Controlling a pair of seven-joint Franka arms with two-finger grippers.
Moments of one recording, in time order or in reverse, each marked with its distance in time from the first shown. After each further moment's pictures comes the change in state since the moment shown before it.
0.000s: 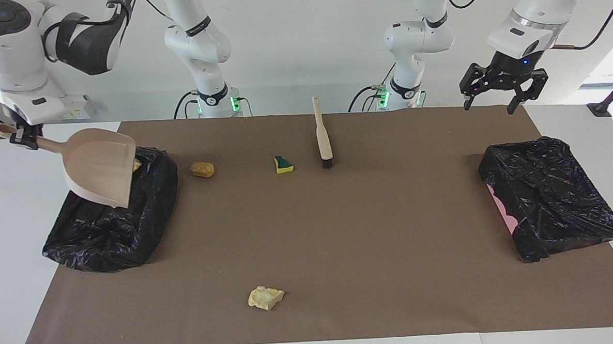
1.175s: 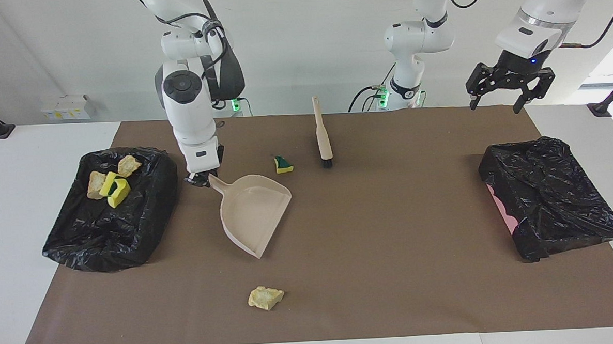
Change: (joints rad) left arm 0.005 -0.001 0.016 0.000 0.000 -0.001 0.000; right arm 0.476 0.131 0.009 -0.162 0.361 0.163 1.054
